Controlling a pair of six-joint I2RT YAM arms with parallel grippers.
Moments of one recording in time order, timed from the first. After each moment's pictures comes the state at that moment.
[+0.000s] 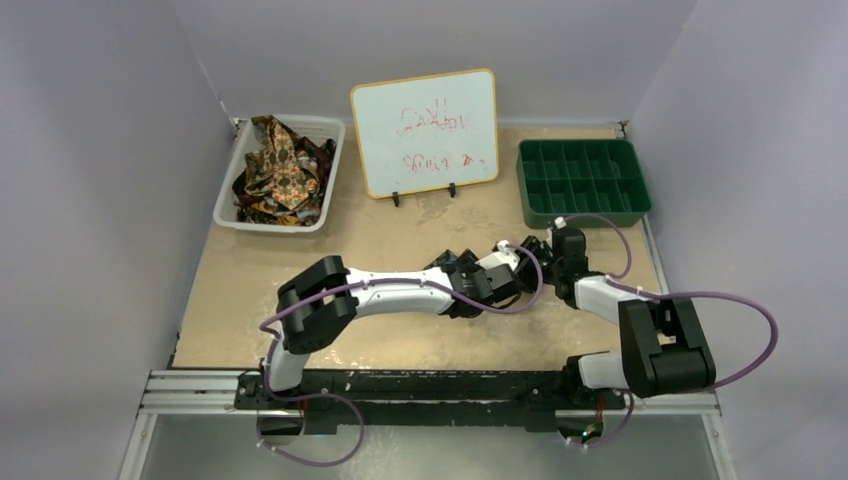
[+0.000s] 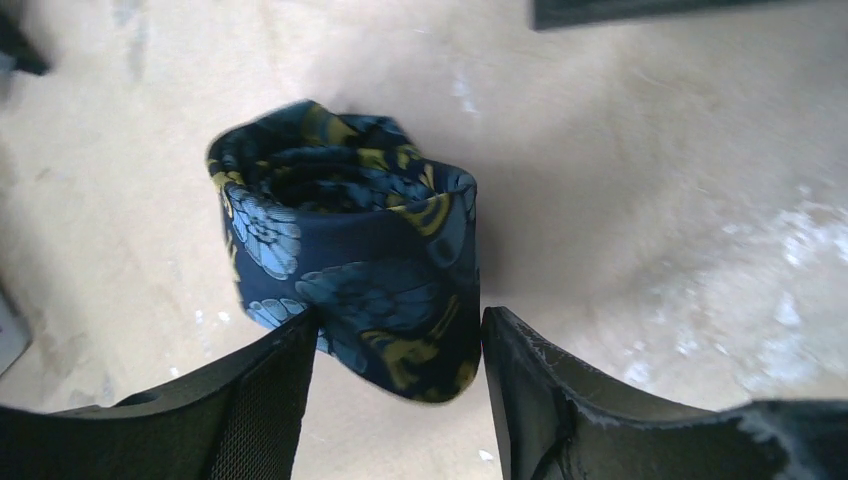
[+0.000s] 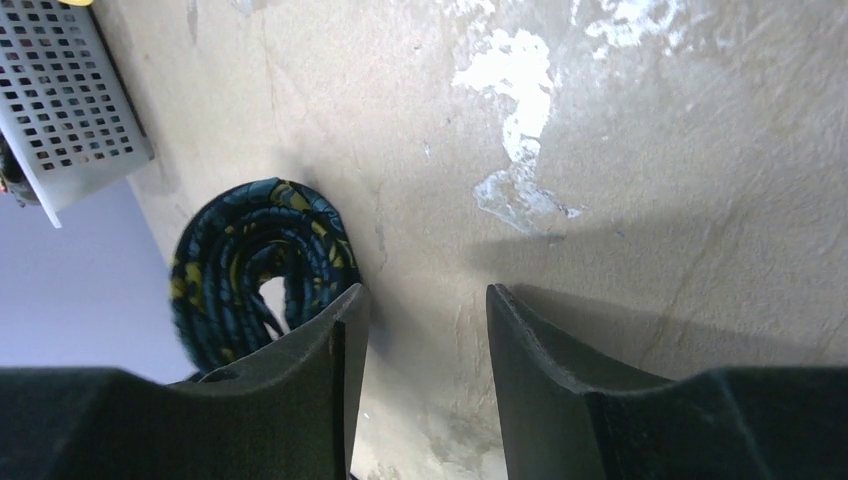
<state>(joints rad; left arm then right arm) -1.23 1.98 1.45 -0.62 -0.68 -0.32 0.14 1.35 0.40 0.15 -0.43 0.87</state>
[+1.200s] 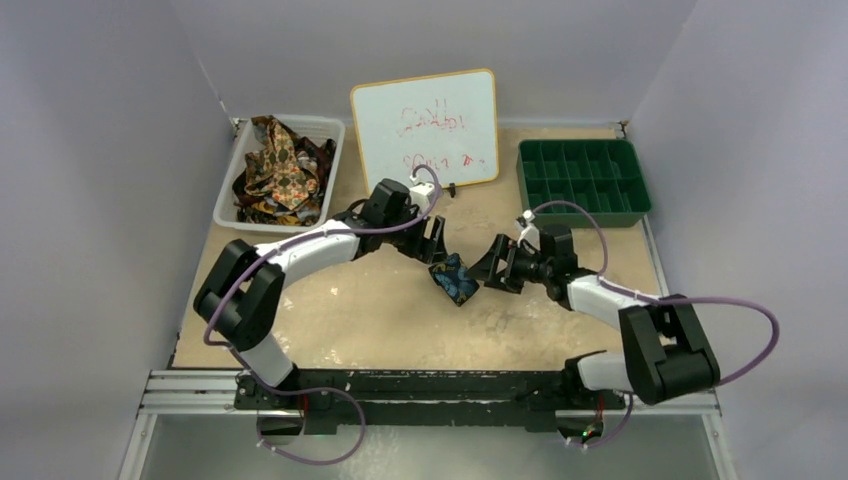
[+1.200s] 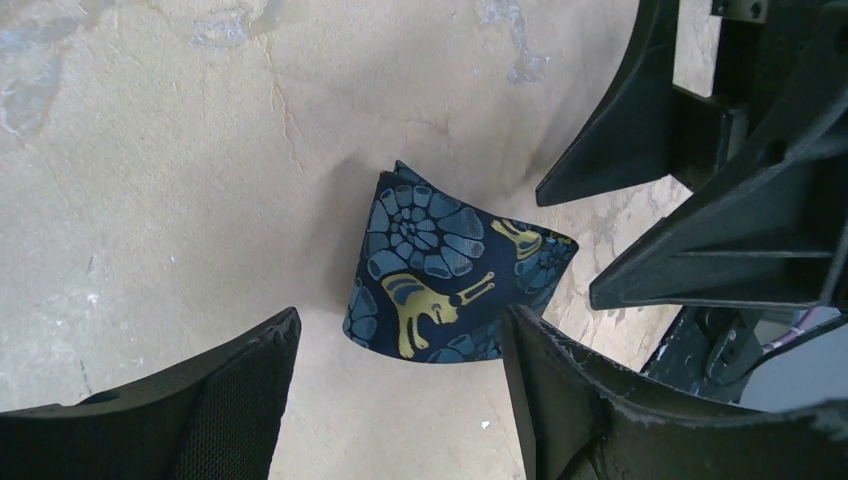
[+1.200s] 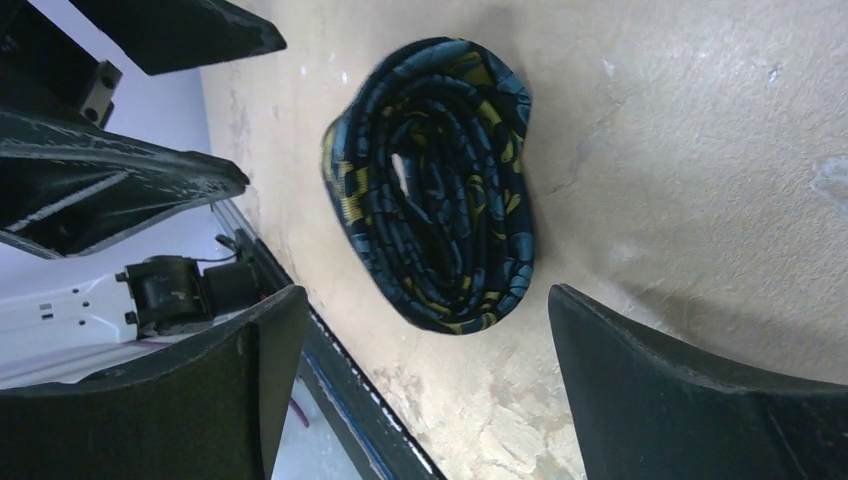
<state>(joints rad) -0.65 1.65 1.07 -0.15 0.38 -0.29 0.24 1.31 0.43 0.18 -0.71 0.71</state>
